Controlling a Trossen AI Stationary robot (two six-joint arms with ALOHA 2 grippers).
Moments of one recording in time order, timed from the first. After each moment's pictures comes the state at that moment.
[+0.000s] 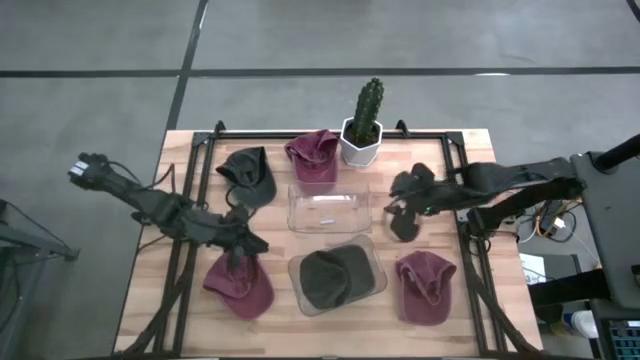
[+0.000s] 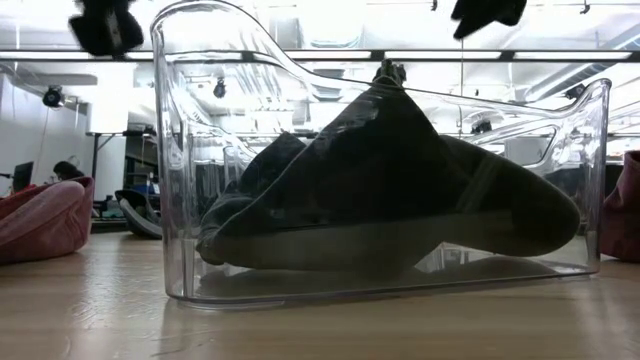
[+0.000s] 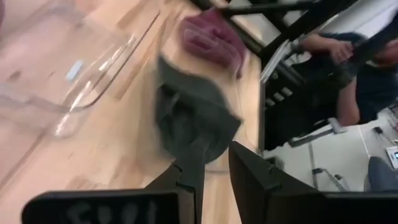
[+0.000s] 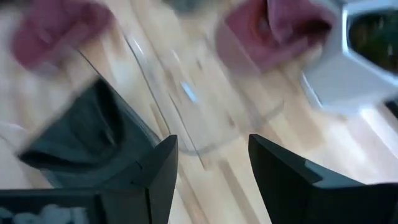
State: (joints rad) left arm -0.46 0.89 0.80 -0.37 -0.25 -0.86; right arm 0.19 1.19 1.30 -1.02 0.34 0.55
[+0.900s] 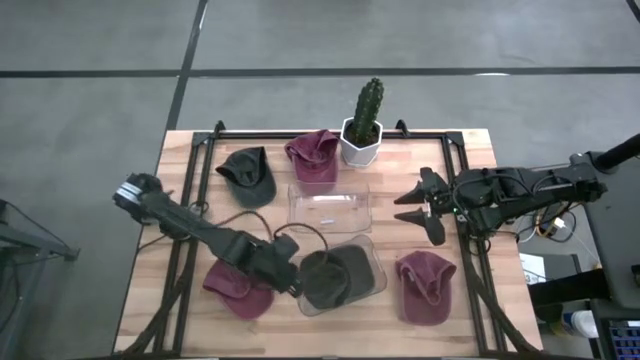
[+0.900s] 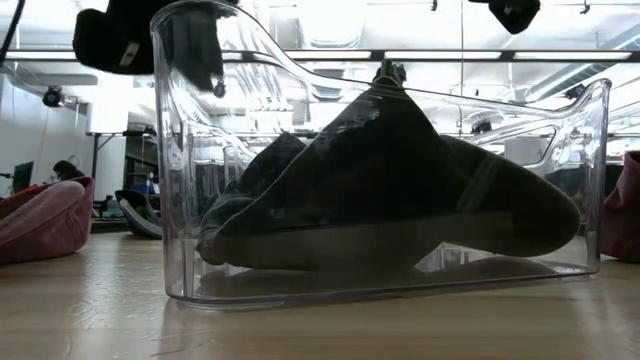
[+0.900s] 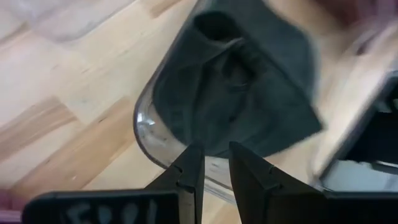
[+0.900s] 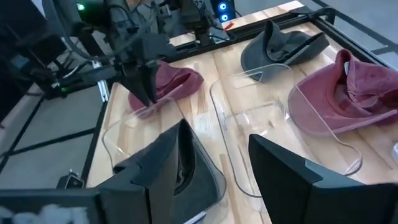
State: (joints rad) left arm -0.48 1.60 1.28 -0.72 -0.25 -1.34; right arm 0.19 0.82 0.93 -0.54 0.14 0.39
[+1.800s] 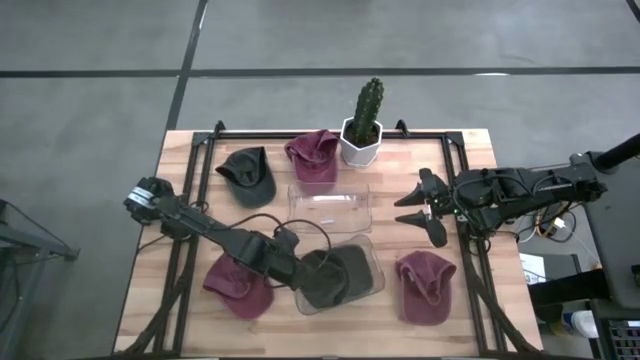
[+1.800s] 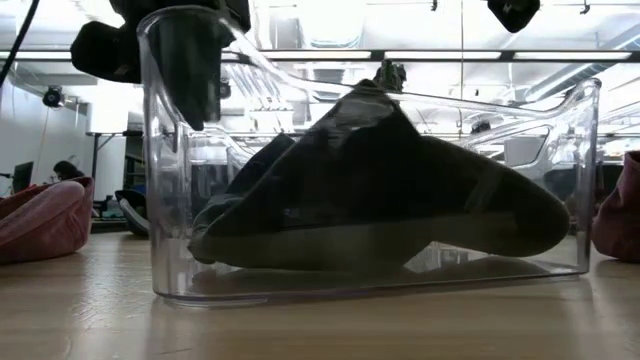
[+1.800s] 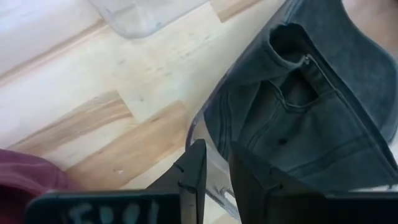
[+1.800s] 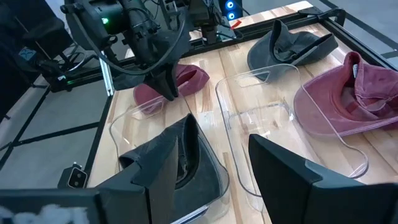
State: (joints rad) left arm -0.42 1.68 1.36 -0.91 -0.26 -1.44; right arm 0.19 0.82 0.93 -0.54 0.12 0.37
